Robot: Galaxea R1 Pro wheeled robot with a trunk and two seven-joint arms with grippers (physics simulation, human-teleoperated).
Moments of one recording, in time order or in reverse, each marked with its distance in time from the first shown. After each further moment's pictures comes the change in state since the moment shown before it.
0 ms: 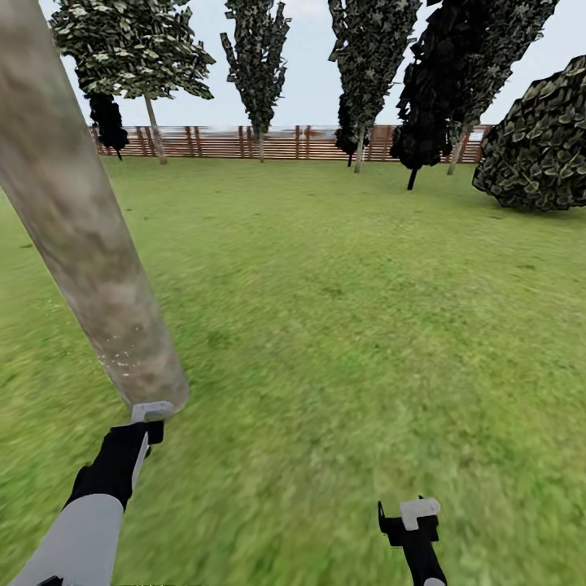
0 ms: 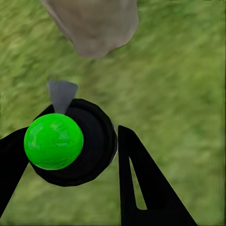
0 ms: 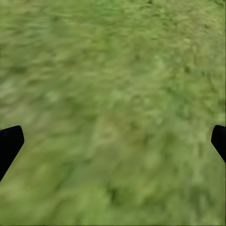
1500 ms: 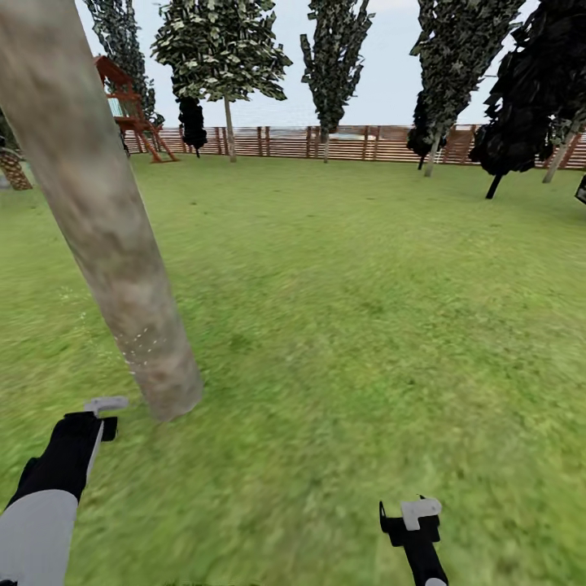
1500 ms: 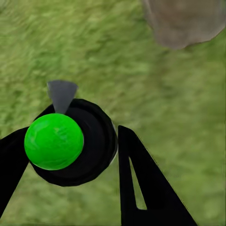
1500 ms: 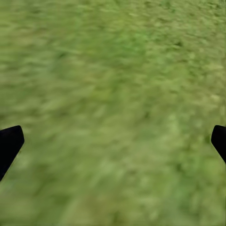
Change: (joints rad) left arm -0.004 0.161 -0.043 -0.088 0.003 0.186 -0.011; right arm 0.000 -0.004 -0.002 0.000 0.001 0.000 -0.001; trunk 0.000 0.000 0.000
